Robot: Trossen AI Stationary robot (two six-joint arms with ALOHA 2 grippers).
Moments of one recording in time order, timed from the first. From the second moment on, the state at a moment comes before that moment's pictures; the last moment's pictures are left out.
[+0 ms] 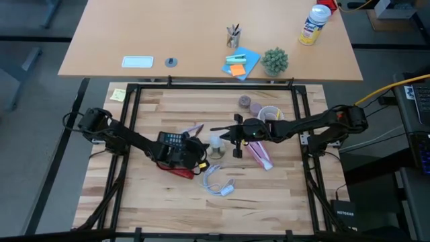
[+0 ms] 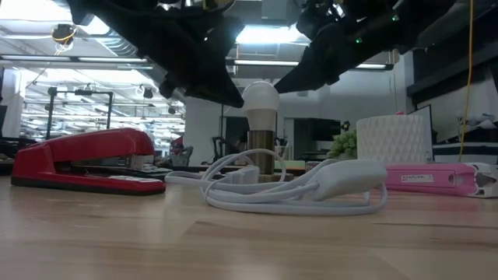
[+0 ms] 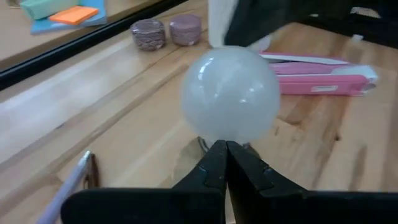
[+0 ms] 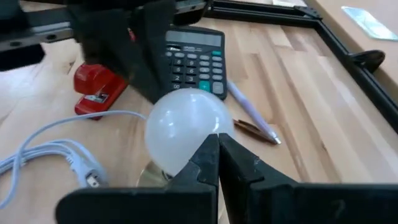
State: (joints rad) left arm -0.28 1.66 0.88 0.13 -0.80 -0.54; right arm 0.01 1.49 0.77 0.24 0.05 -0.09
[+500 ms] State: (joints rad) left arm -0.20 1.65 0.88 0.12 -0.93 -0.45; right arm 0.11 1.49 0.77 0.28 0.05 -0.10
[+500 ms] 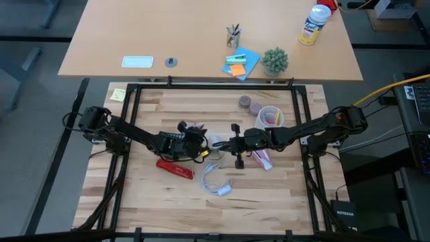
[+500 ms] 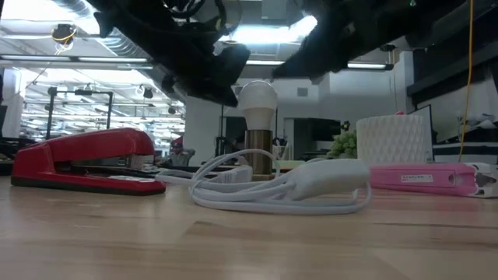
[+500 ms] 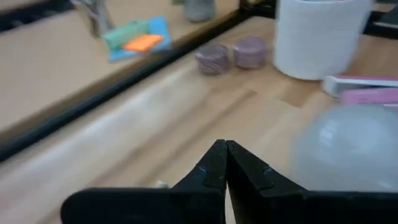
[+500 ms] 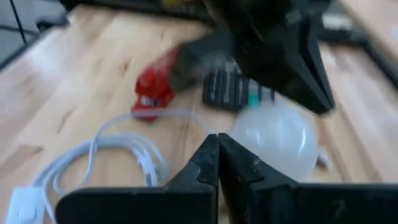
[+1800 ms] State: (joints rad) left arm -0.28 1.64 0.88 0.10 -0.85 -0.52; right arm -0.02 1.50 0.77 0.28 -0.02 -0.09
